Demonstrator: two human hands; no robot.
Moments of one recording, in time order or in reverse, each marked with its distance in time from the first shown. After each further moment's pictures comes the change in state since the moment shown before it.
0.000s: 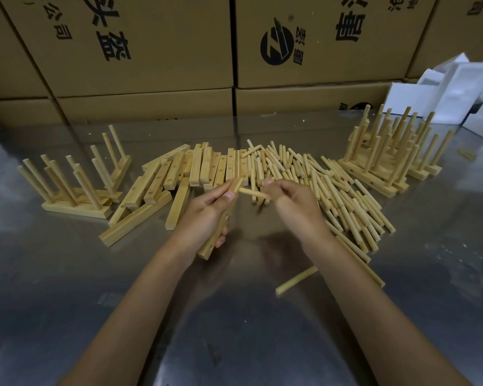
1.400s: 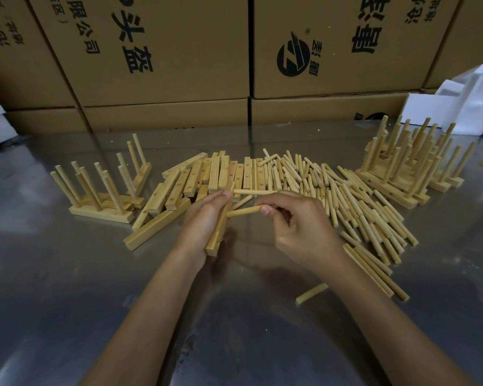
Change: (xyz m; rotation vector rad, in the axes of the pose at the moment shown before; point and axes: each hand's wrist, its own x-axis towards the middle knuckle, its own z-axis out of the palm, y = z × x) left_hand 0.006 0.001 -0.017 -0.149 0.286 -0.078; right_hand -0.024 -0.016 0.007 -0.334 -0.049 -0.616
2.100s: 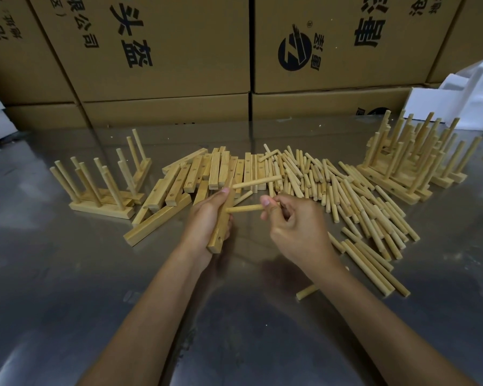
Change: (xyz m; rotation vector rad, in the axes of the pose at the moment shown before) left_hand 0.001 -0.011 0.002 -0.132 -0.066 -0.034; right_hand -0.010 0.002 0.018 0.221 0.082 0.270
